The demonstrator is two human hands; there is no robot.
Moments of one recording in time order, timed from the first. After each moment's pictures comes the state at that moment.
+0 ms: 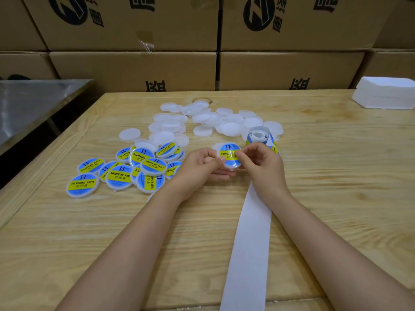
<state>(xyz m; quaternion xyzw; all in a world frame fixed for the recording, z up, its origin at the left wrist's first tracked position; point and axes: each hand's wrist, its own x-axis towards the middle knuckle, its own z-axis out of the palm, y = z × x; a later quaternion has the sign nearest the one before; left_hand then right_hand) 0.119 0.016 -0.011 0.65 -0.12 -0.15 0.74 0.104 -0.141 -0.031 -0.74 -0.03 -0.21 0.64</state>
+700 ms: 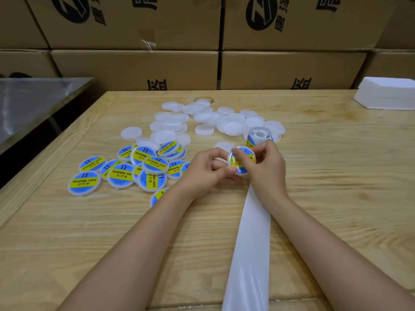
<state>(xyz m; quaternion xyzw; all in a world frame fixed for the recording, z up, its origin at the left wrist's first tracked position) 0.115 0.010 -0.019 0.68 -0.20 -0.12 0.70 0.101 -0.132 -0.028 -0.76 0.04 -0.28 0.59</state>
